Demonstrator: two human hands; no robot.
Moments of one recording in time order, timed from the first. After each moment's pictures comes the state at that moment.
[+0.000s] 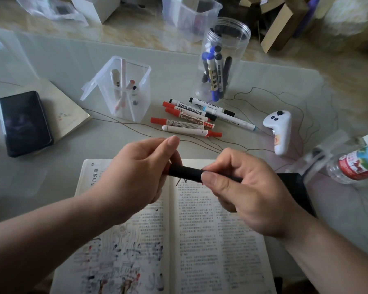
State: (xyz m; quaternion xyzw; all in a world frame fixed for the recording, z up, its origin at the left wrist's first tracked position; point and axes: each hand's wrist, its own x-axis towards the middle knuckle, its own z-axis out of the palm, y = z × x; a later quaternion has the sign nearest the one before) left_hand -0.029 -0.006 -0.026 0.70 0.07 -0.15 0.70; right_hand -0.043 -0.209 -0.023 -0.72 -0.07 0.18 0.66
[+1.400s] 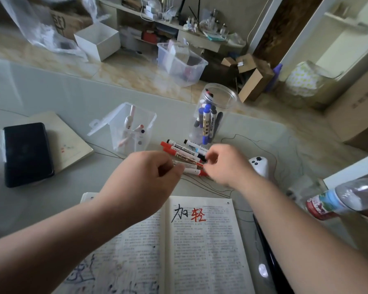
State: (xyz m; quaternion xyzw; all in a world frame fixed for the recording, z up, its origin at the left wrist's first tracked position) left_hand 0.002 0.017 0.005 0.89 -0.06 0.06 0.44; right_hand 0.090 -0.198 -0.022 -0.98 0.00 0.03 0.18
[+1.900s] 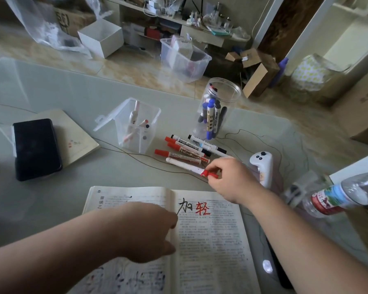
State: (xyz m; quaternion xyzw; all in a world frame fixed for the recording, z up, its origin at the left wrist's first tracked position) left_hand -0.029 0.018 -0.022 0.91 -0.25 -0.33 0.06; right_hand 0.053 -0.208 -0.040 -0.98 -0.05 0.06 0.19
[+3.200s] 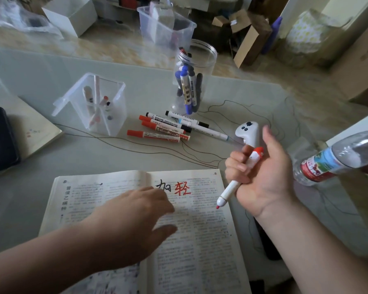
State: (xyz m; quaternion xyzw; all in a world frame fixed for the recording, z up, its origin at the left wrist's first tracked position) left_hand -0.042 -0.012 -0.046 0.92 -0.30 -0.18 0.17; right_hand -0.002 -0.246 -0.013 -0.41 0.27 0.02 0.87
